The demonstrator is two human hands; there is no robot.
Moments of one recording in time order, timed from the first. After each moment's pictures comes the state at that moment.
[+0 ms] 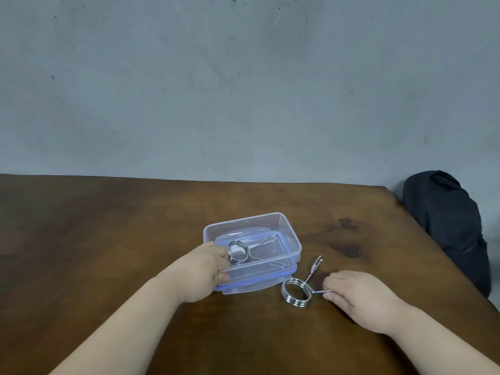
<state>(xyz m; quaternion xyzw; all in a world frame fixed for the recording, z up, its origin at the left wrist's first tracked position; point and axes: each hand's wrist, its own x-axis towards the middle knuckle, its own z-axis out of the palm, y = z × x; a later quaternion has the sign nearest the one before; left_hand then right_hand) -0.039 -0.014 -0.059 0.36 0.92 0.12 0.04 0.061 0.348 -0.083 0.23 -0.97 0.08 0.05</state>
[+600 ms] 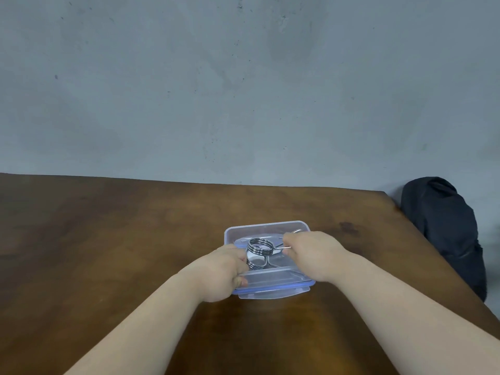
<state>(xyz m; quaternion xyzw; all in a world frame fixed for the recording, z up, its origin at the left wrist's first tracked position) -0.036 0.012 -0.050 0.40 0.91 0.11 0.07 -0.003 0.252 -0.007 0.13 -0.99 0.01 -0.03</state>
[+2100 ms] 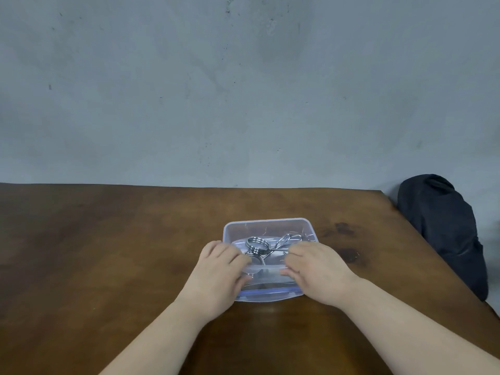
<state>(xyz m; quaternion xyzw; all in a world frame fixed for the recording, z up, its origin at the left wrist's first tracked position) -0.009 0.026 -0.065 0.37 0.88 0.13 -0.25 0.018 0.278 -0.039 0.29 -0.93 0.03 0.21</state>
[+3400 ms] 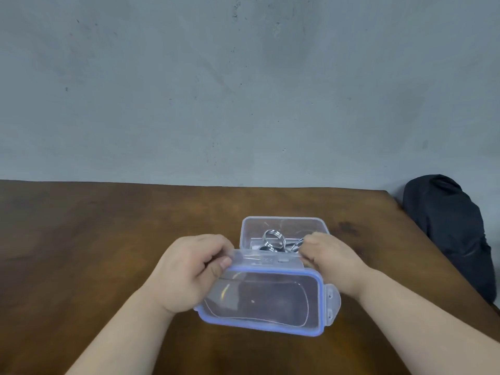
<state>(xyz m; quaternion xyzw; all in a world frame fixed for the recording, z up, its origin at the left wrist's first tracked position) 0.043 -0.015 0.033 0.41 0.83 0.33 -0.16 0.006 0.306 -0.042 0.30 -0.93 0.10 0.18</state>
